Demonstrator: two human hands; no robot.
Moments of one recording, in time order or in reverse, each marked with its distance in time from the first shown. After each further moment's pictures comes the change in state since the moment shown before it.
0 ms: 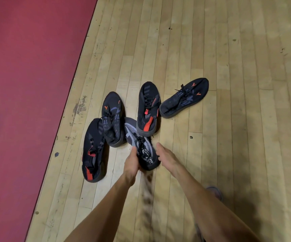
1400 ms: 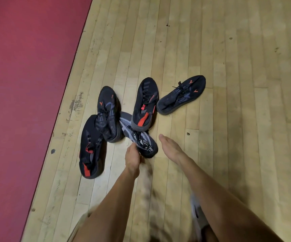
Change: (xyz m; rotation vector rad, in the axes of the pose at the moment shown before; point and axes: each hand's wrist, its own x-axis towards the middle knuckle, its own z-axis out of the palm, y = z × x) left_hand 0.005 0.005 0.016 -0.105 0.095 -0.042; right_hand -0.008 -0.021 -0.027 -0.171 0.075 -0.062
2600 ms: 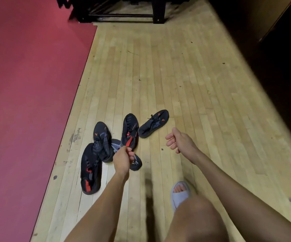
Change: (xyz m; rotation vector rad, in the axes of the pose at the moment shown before) left_hand -0.180 0.090 -0.030 -0.208 -0.135 0.201; right_hand -0.237 -0.056 -0.116 0.190 0.339 -0.280
